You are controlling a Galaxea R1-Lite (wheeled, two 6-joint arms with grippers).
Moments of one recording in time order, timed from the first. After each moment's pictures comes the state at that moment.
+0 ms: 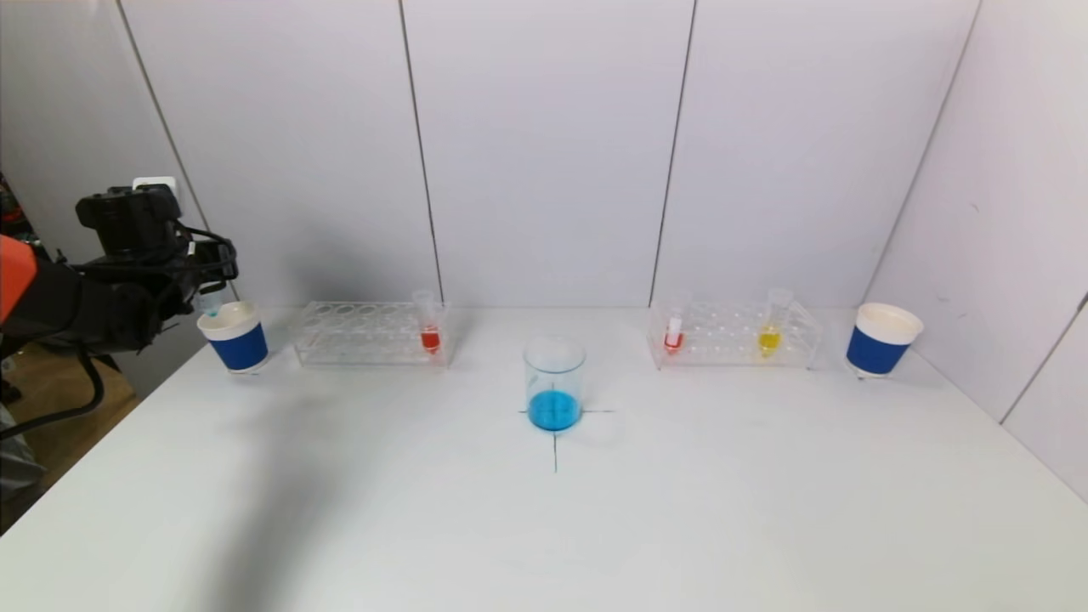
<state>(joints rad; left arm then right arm) 0.22 2.15 -1.36 -0.70 0.23 0.05 0.01 0.00 0.00 -0.01 -0.01 0.03</state>
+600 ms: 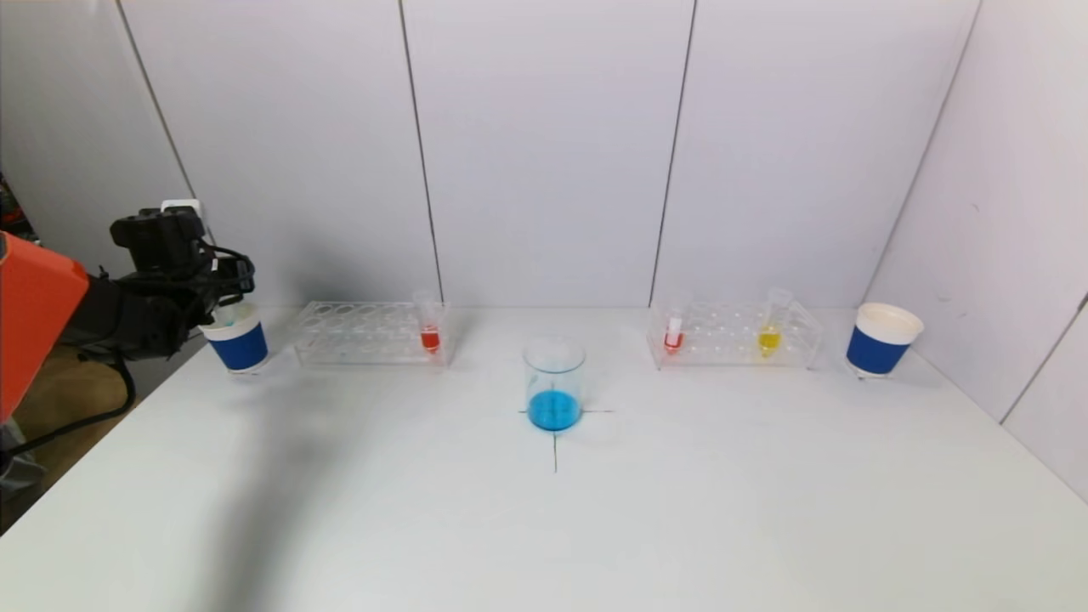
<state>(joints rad) 0.23 2.29 -1.47 -0.70 0.20 0.05 0.01 0.00 0.00 -0.01 -0.01 0.03</state>
